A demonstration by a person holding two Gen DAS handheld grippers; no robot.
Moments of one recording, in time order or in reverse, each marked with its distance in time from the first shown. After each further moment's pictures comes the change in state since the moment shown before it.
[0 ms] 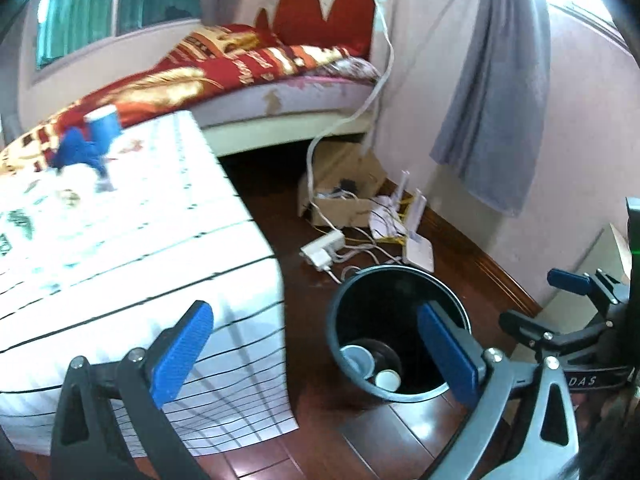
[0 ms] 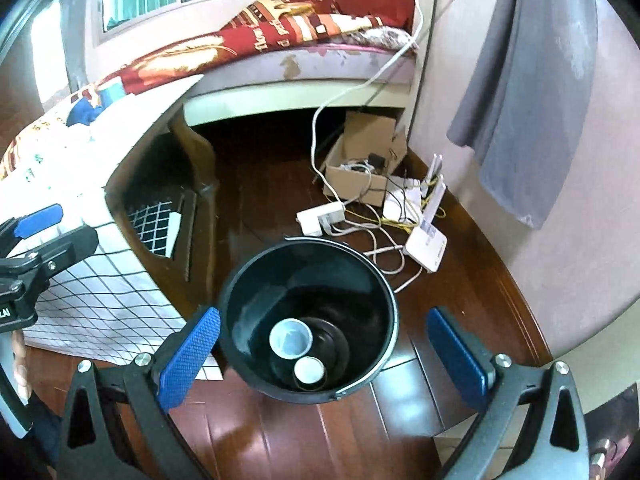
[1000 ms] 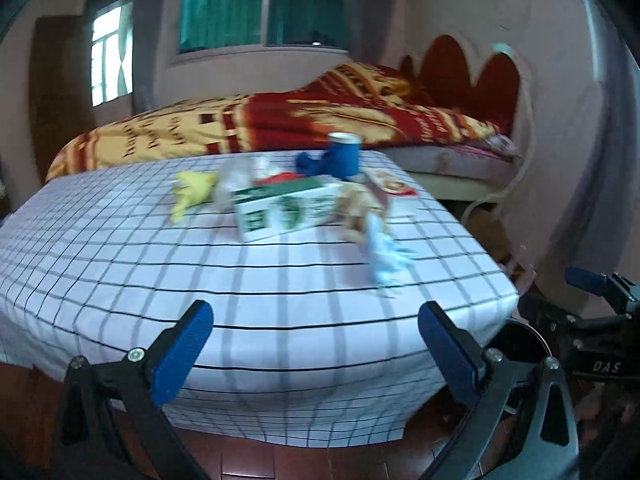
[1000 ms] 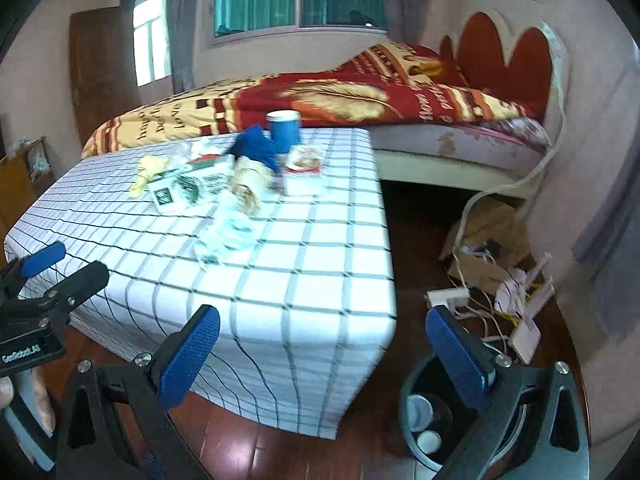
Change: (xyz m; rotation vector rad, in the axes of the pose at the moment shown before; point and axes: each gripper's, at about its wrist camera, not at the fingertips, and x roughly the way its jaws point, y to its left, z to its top) left arm -0.111 0.180 -0.037 -0.272 -0.142 0.368; right arm -0.031 0.222 0.070 -0.221 -0.158 0.276
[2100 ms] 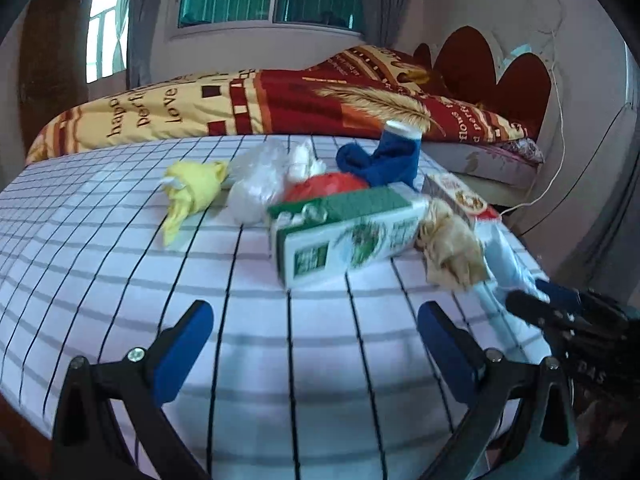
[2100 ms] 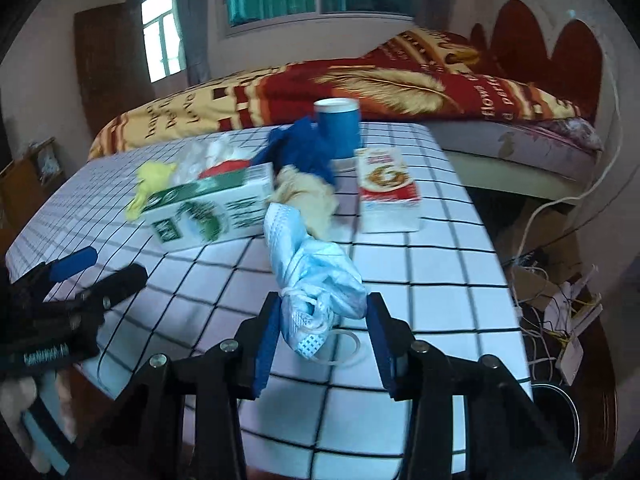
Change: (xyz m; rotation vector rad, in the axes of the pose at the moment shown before) left arm 0.104 0.055 0.049 -0.014 0.065 -0.060; right arm 0.108 0.046 0.054 0.020 0.041 0.073
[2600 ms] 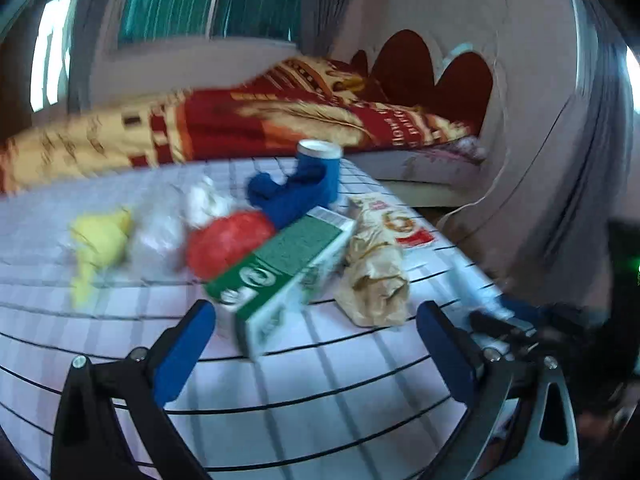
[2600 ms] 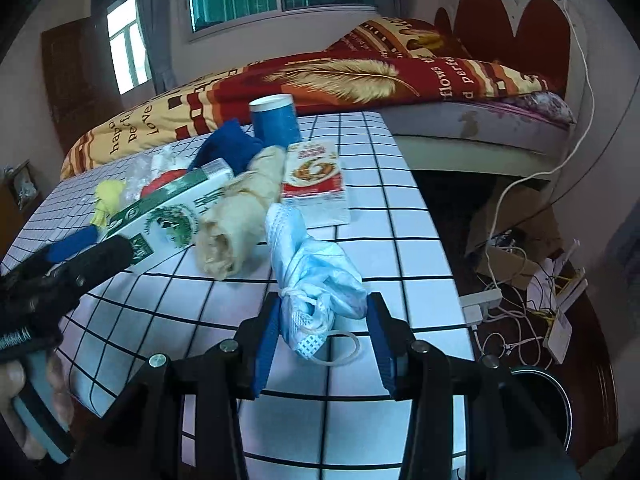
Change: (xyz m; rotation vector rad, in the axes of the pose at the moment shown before) left arm 0.006 -0.043 0.013 0.127 -0.051 -0.159; right arm 0.002 -0.047 -0.002 0.084 0.018 -0.066
